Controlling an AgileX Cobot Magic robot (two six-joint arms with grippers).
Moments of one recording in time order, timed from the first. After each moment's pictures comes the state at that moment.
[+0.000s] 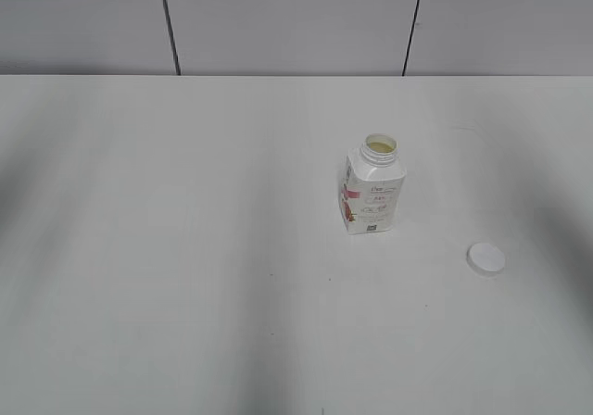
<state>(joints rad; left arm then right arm) -0.05 1.22 -1.29 0.06 1.22 -0.03 0.18 1.23 -1.32 0.00 1.21 -0.04</state>
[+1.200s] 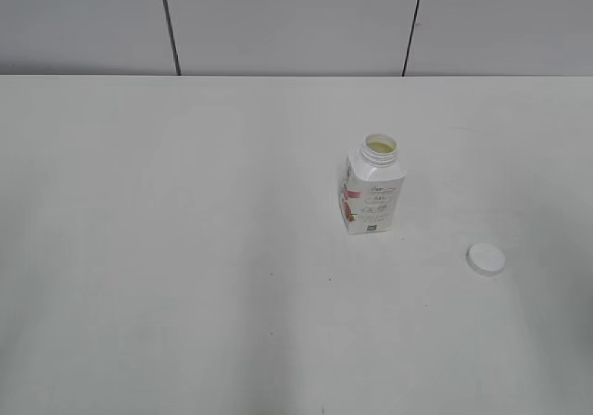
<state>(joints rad) -0.05 0.44 -0.58 0.06 1.13 -0.03 0.18 0.74 -0.80 0.09 1.19 -0.03</state>
